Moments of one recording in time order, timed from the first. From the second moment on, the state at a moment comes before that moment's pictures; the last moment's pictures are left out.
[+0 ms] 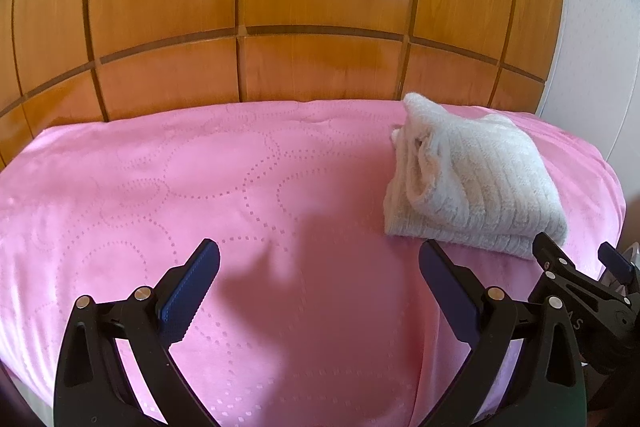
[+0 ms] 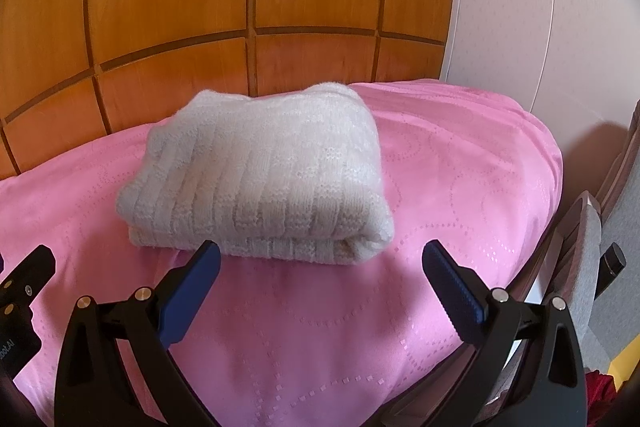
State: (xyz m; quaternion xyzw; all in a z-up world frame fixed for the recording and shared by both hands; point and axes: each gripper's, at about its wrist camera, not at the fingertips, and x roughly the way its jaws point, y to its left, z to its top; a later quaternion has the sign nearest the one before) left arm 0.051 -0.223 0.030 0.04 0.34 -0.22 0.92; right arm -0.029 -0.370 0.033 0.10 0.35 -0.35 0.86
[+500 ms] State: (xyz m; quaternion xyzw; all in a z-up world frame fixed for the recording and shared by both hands) left arm 0.062 -0.226 0.018 0.05 0.35 -0.21 0.91; right arm -0.030 -0.387 0.030 0.11 0.34 -0.35 0.87
